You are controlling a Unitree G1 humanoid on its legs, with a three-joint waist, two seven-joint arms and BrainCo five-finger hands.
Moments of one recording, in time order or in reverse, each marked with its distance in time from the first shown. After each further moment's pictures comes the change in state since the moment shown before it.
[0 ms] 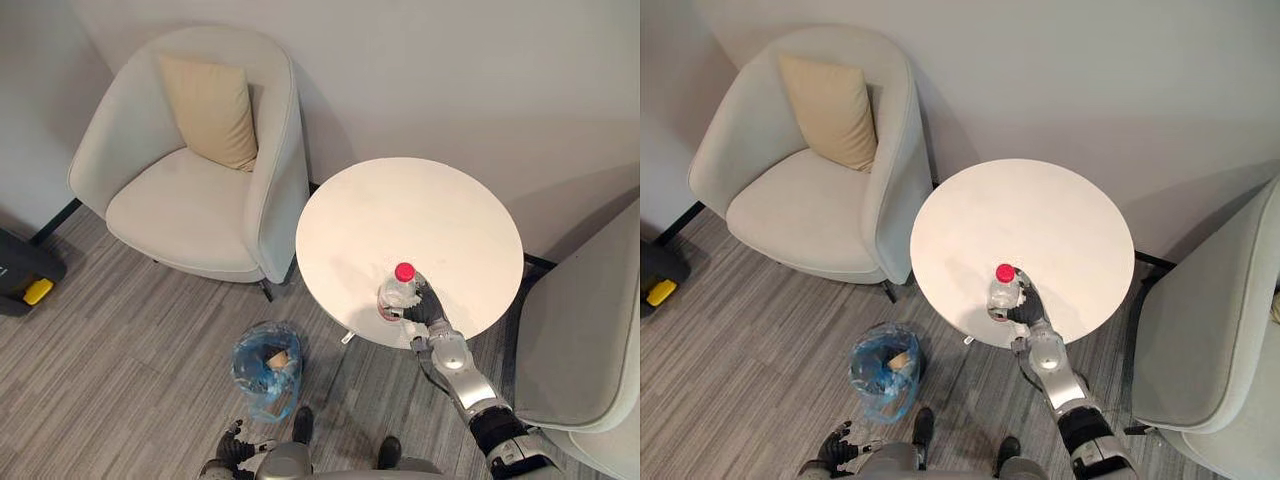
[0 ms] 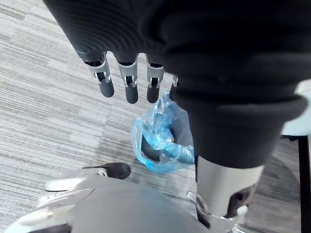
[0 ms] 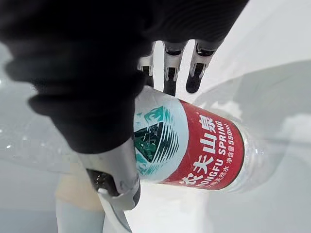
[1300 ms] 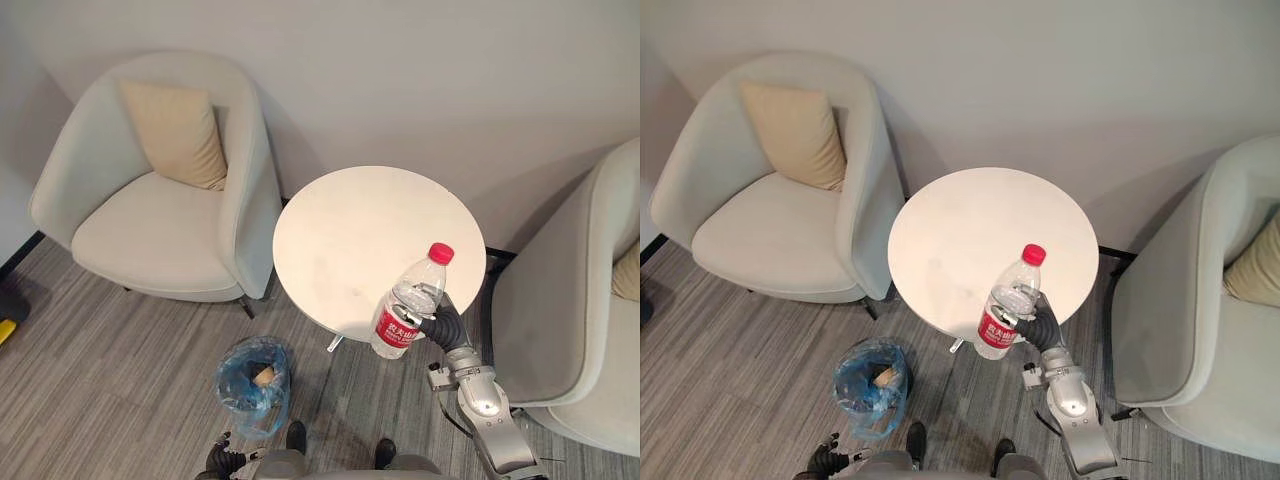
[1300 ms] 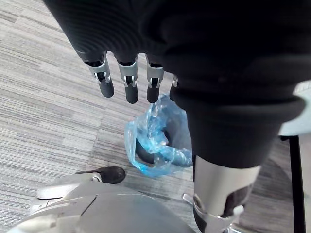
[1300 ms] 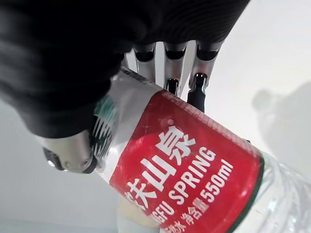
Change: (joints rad) left arm 0.031 -0.009 0.059 0.017 -0.004 0.001 0.010; right arm 0.415 -0.009 -0.053 -0.549 0.008 -0.076 0.113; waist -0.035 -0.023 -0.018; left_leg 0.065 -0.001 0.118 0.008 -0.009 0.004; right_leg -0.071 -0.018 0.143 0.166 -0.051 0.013
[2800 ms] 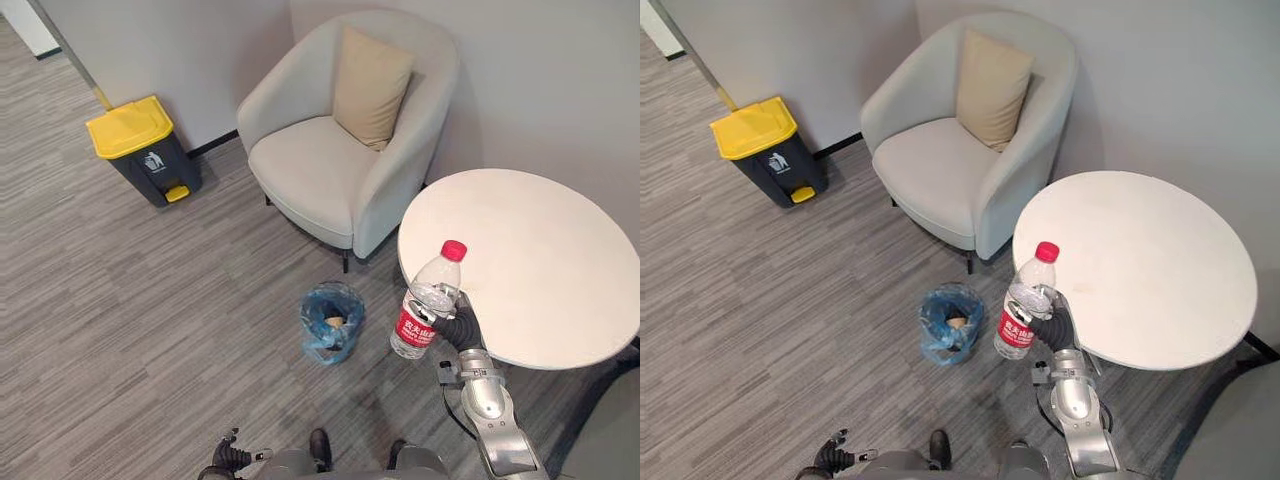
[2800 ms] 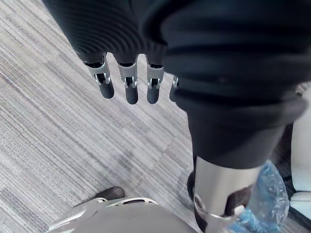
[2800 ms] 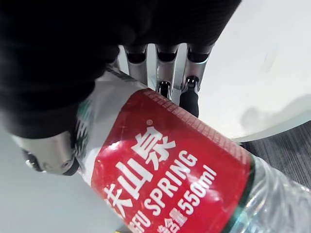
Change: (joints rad) left arm -0.016 0.026 -0.106 0.006 0.006 0.000 0.000; right arm 0.021 0.053 -0.115 -0.010 -0.150 0.041 -0.087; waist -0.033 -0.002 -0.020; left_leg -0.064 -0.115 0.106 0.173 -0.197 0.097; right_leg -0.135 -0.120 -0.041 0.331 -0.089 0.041
